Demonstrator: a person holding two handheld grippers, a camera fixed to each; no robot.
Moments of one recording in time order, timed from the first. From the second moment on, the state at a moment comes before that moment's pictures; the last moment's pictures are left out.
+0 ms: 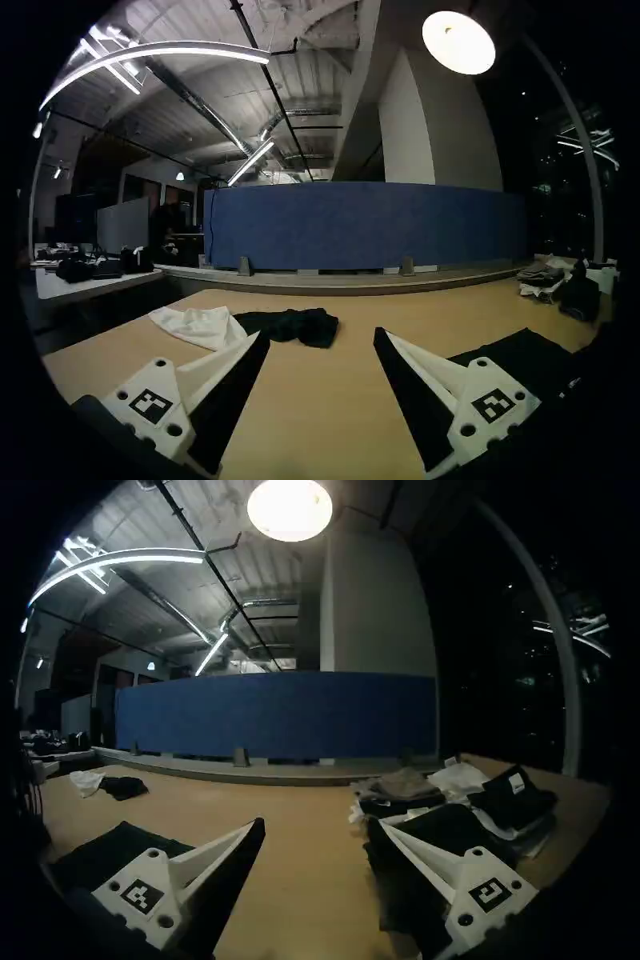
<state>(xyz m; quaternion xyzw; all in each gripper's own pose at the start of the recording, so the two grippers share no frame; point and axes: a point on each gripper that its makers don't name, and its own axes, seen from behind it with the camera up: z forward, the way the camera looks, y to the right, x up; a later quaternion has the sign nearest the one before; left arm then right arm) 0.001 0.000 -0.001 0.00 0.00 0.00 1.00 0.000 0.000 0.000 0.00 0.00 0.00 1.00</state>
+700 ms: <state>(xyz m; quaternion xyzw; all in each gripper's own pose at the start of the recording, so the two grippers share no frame) 0.000 0.001 -0.001 0.00 0.00 0.00 1.00 0.000 0.000 0.002 0.00 0.00 0.00 1.00</state>
